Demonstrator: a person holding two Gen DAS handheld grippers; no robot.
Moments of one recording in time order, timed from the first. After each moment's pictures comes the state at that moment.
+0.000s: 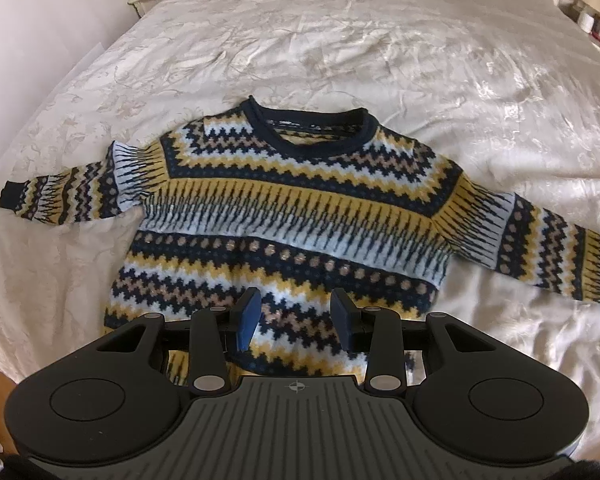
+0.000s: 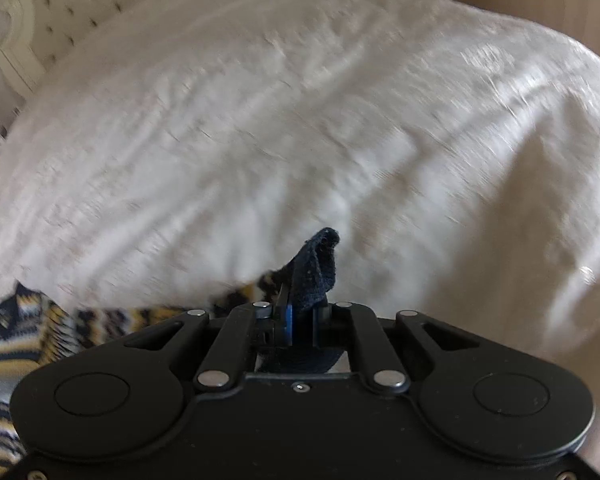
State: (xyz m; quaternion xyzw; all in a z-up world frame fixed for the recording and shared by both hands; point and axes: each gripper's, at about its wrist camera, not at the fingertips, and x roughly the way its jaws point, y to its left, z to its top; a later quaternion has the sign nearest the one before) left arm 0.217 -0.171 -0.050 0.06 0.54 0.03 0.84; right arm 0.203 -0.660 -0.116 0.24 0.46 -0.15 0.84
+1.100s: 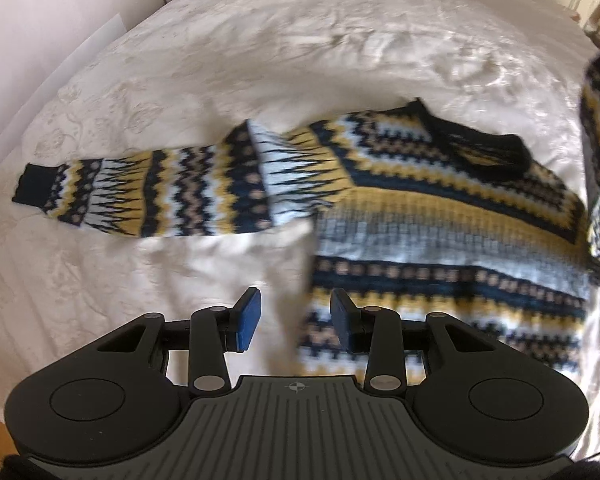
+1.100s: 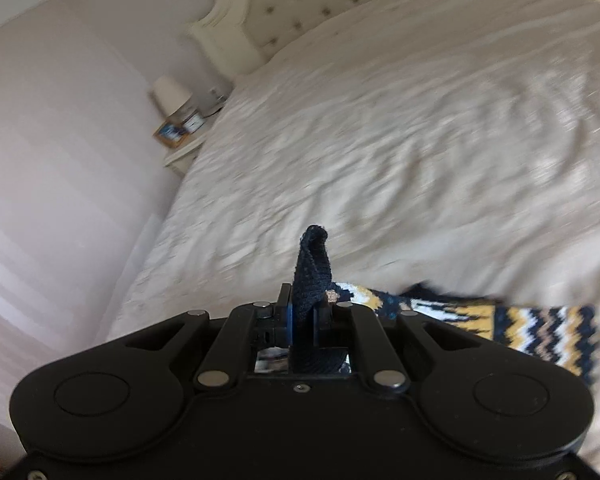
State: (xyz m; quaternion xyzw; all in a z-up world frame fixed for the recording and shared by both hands) left arm 0.285 0.096 -0.077 0.03 0.55 0.00 0.83; right arm 0.371 -0.213 -0.016 0.28 0.38 0.09 0.87
